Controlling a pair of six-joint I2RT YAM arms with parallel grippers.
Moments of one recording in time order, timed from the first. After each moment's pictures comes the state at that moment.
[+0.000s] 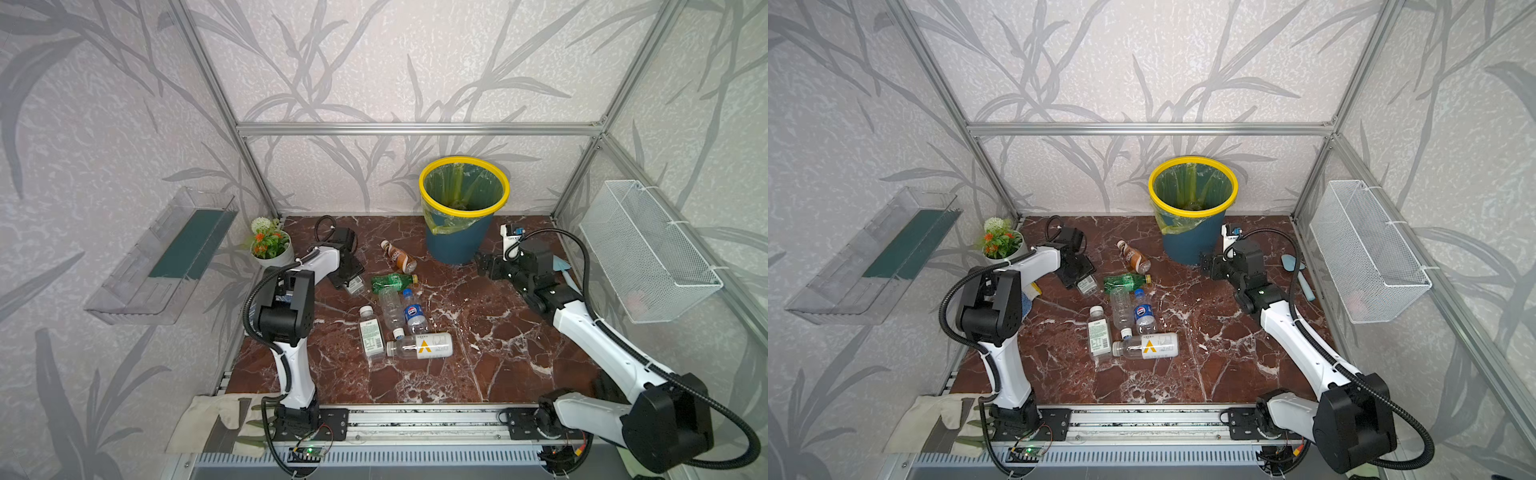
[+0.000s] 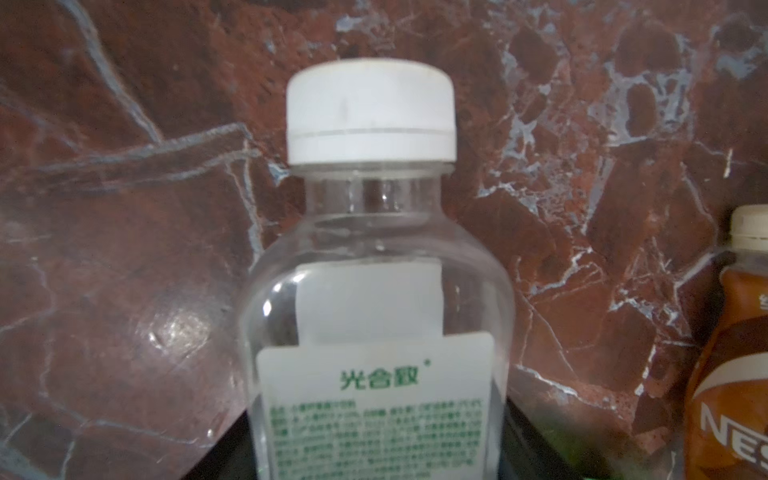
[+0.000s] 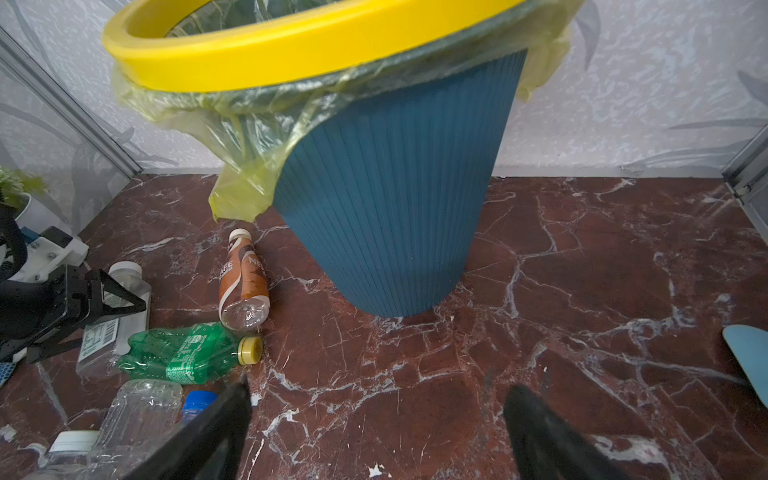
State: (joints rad) left arm -0.14 1.95 1.34 -0.60 -0.05 -0.79; right arm 0.29 1.21 0.87 -0.09 -0.02 0.21
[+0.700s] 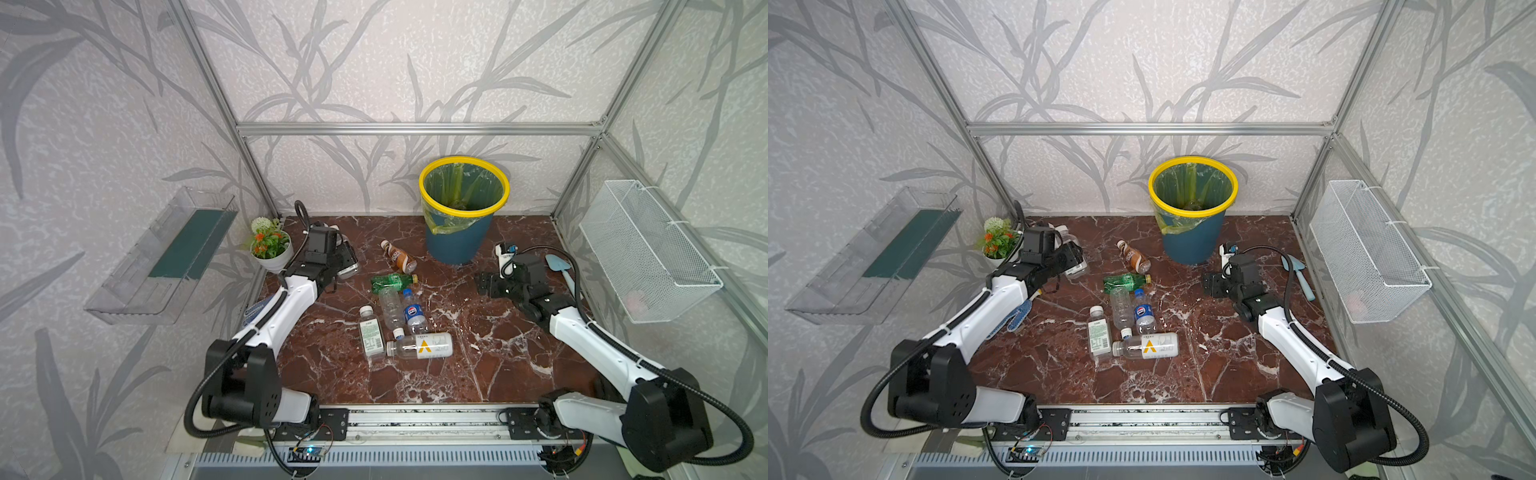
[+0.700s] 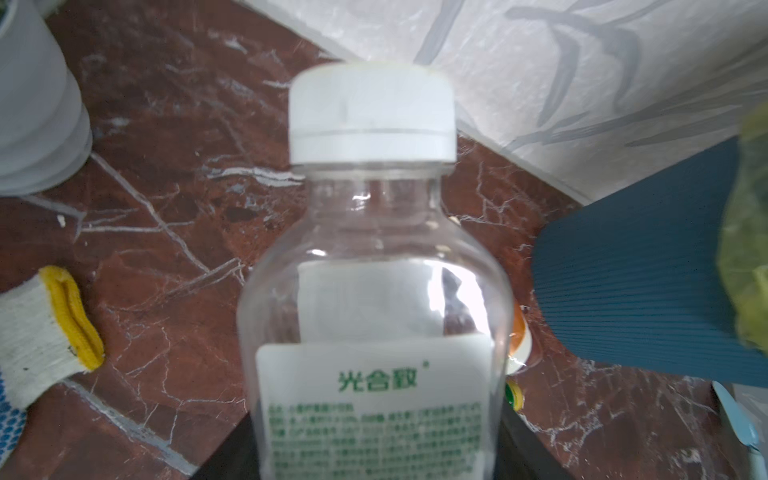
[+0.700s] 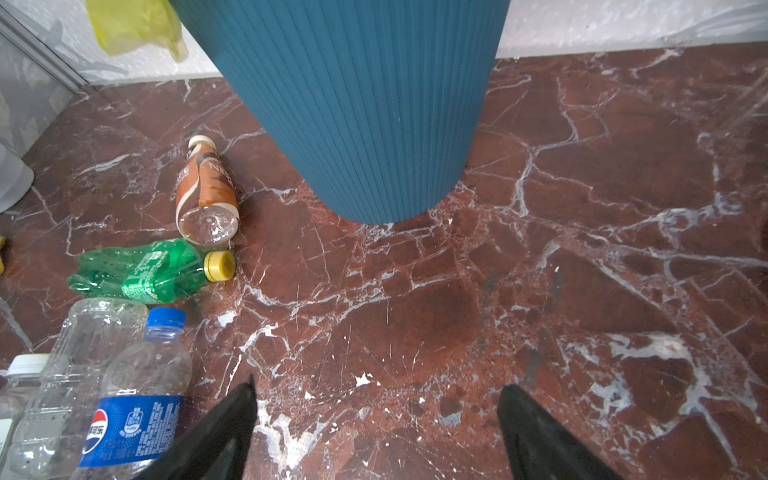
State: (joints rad) left arm -0.16 1.35 1.03 -0.30 -0.04 -0.54; right arm 0.29 1.22 0.75 -0.16 -0.04 0.23
